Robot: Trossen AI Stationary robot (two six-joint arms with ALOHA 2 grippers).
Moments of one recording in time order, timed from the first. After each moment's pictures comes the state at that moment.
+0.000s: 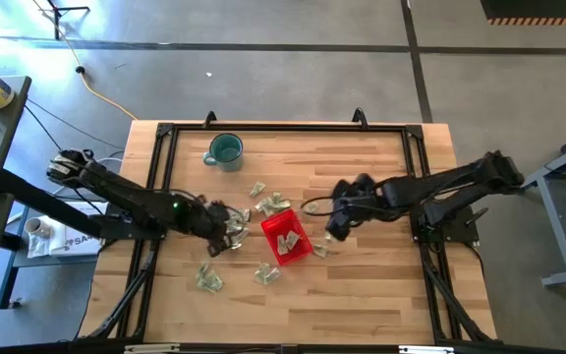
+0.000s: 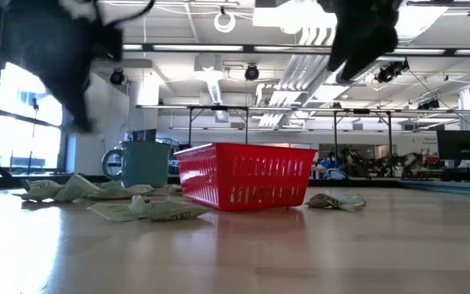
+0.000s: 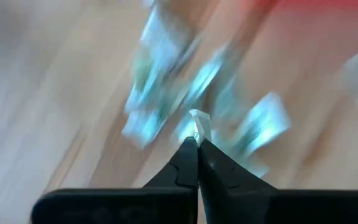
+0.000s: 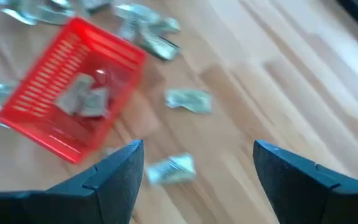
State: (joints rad) left arm -0.32 1.23 0.78 -0.76 -0.30 -0.76; right arm 0.21 1.40 1.21 -0.97 0.41 0.76
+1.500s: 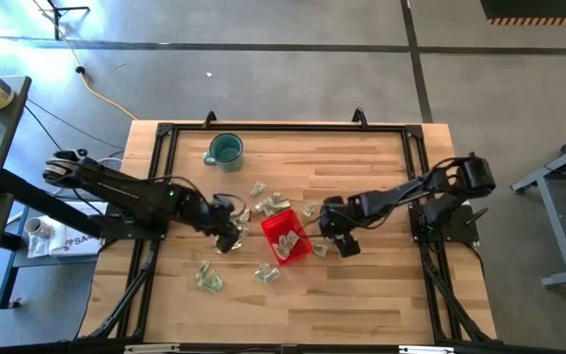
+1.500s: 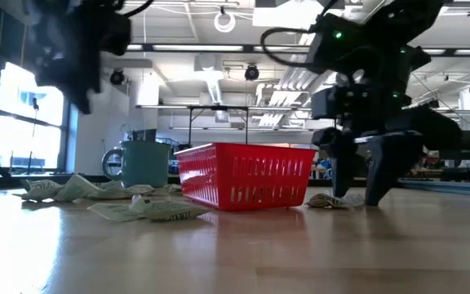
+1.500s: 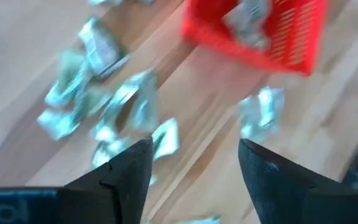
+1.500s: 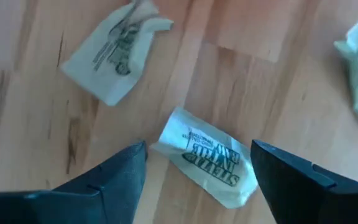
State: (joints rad) left arm -0.26 1.19 0.85 -0.74 -0.09 -1.03; right arm 0.07 1.68 0.80 -0.34 -0.04 -0.15
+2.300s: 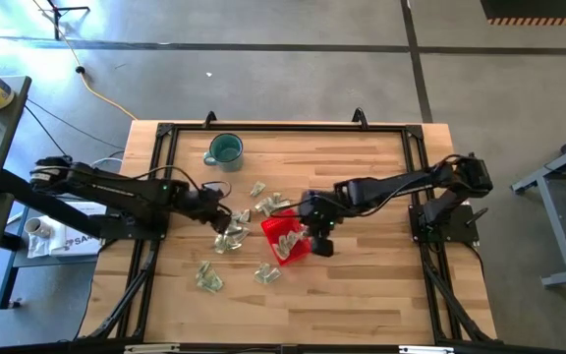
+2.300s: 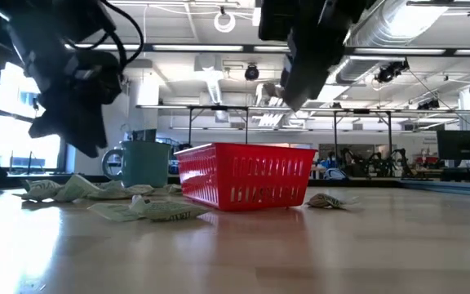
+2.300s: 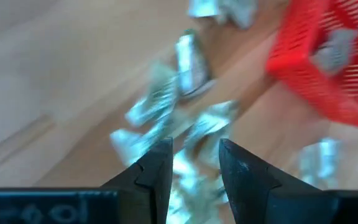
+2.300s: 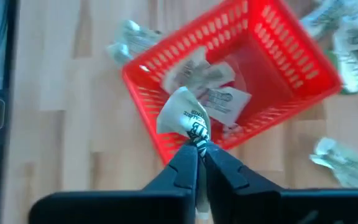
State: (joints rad) left arm -0.04 1.03 0.49 -0.42 -0.06 -1.01; right arm 0.08 1.69 1.24 -0.59 -0.17 0.23
